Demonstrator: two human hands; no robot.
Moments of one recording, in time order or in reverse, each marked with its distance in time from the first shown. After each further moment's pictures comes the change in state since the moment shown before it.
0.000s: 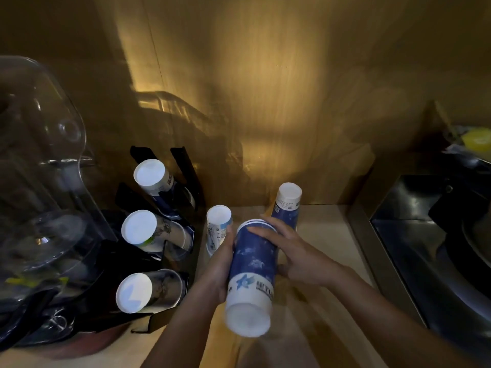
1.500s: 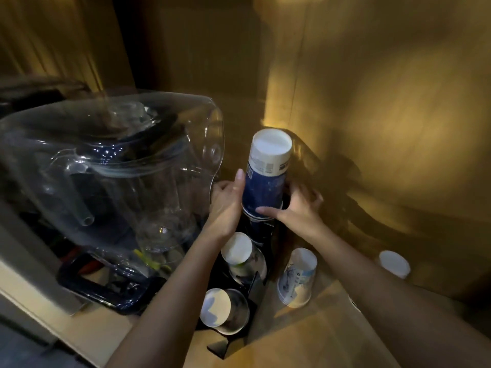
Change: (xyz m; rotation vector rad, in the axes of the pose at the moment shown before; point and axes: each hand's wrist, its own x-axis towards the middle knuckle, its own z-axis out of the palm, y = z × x) left_hand -0.056 0.168 -0.055 0.740 0.591 0.808; right_hand 0.222 -0.081 -0.005 0.057 0.307 0.035
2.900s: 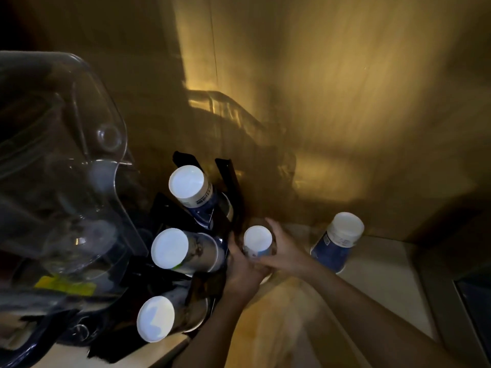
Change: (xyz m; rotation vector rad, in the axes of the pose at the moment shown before) left_hand -0.047 -0.130 0.156 0.086 -0.163 -0.340; right_hand -0.084 0.143 0.032 0.297 -0.334 0.285
